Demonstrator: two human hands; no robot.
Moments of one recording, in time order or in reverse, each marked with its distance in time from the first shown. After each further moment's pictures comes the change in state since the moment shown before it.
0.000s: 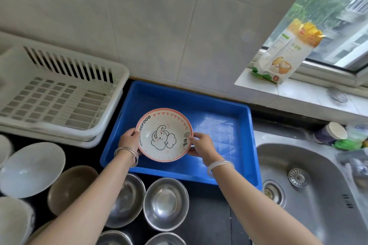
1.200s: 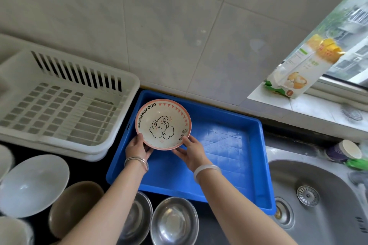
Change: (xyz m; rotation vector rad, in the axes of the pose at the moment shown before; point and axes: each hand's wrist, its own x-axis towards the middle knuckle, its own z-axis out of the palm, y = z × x) left_hand 0.024 0.005 0.012 -0.578 0.054 -0.092; right_hand 0.017 -0.029 0.060 0.583 -0.071 0.128
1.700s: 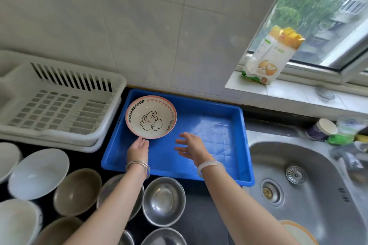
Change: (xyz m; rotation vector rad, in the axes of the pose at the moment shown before) left_hand -0.069 -0.029 -0.004 0.359 -0.045 0.179; right_hand -0.060 -0.011 -0.050 -0.399 -0.017 -0.071
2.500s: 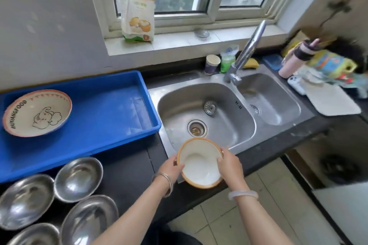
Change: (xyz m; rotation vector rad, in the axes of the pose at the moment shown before) left_hand -0.254 -0.166 0.120 0.961 -0.919 -0.017; right_hand -0.216 0.208 -0.273 -0.608 0.810 0.067
